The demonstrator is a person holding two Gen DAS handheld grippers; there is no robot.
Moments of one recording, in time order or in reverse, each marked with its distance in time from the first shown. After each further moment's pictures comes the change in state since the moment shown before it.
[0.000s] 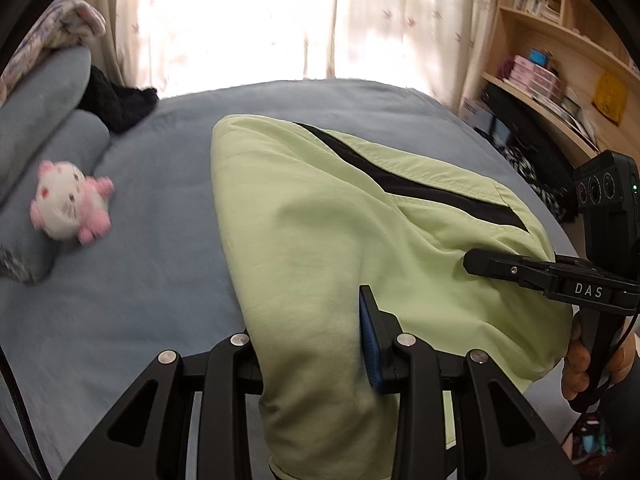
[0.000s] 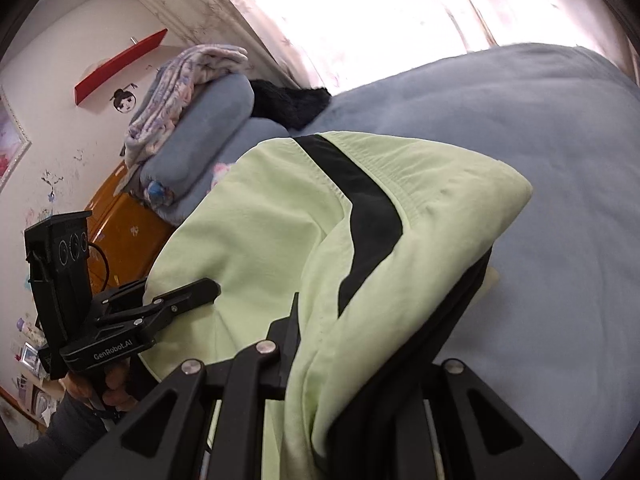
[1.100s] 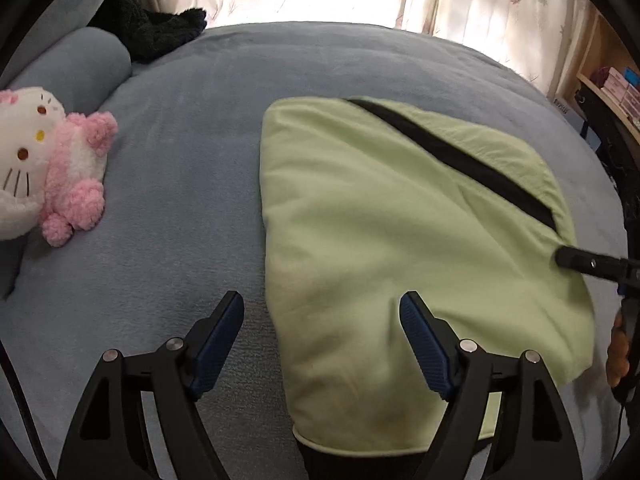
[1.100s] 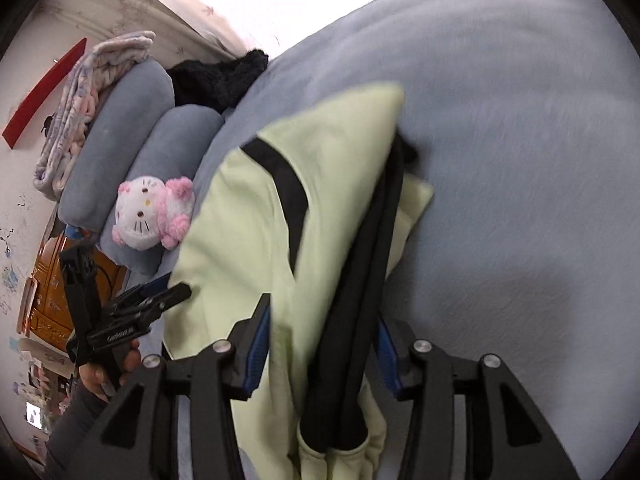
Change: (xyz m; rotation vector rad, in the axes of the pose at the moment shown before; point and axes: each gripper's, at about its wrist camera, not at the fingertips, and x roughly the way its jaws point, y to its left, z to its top) left arm 0.253 0.206 0.035 -0.114 0.126 0.100; right arm 0.237 -0.142 0.073 0.158 0.121 -0.017
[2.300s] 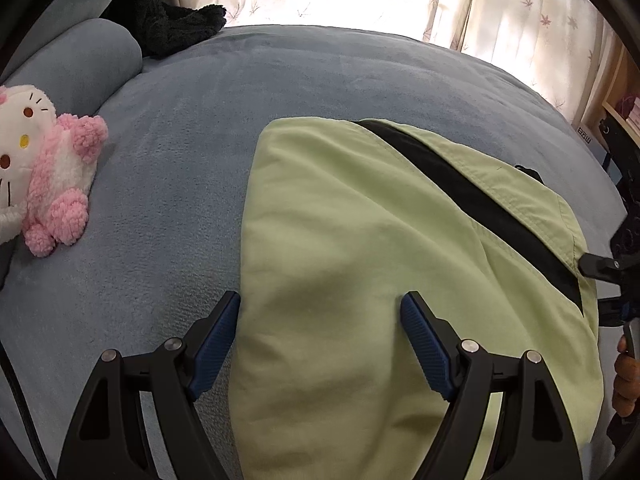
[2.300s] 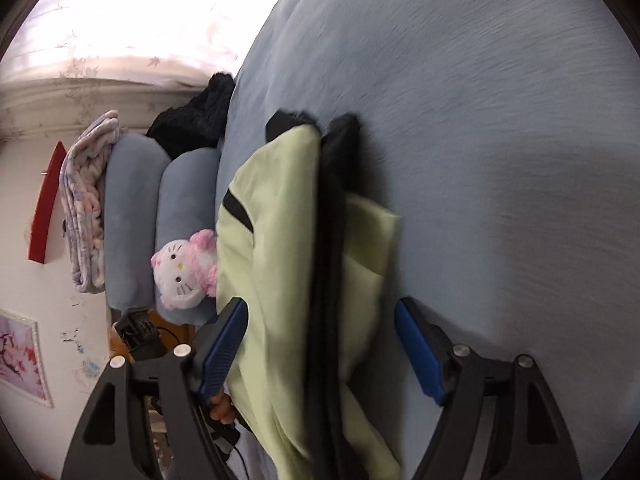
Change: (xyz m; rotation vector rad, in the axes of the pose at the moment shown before) left arm 0.038 -0.016 0.027 -0.098 -0.020 0.052; right arm 0.047 -0.072 0.033 0.386 0.112 0.265
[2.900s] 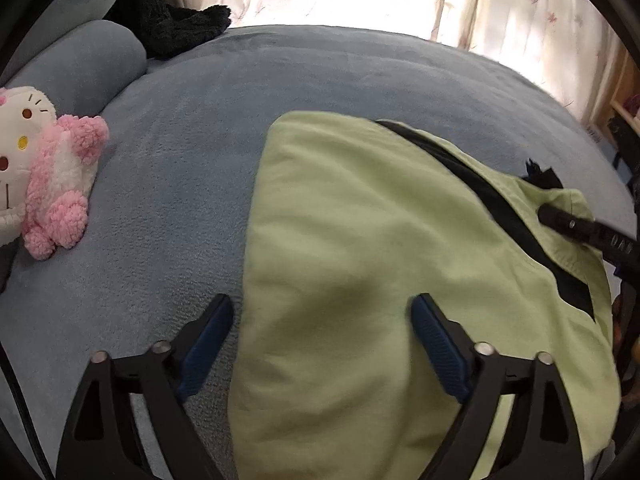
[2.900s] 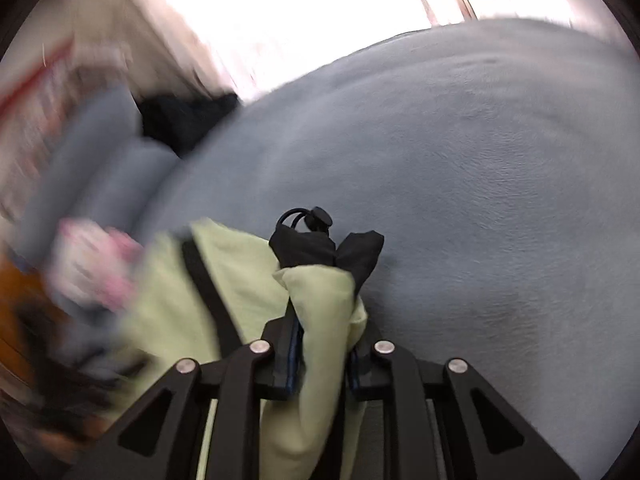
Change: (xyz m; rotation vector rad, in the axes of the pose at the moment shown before) left arm 0.018 -0.005 0.002 0.007 -0.003 0.071; right arm 0.041 0.069 0.012 -0.519 -0.293 -0.487
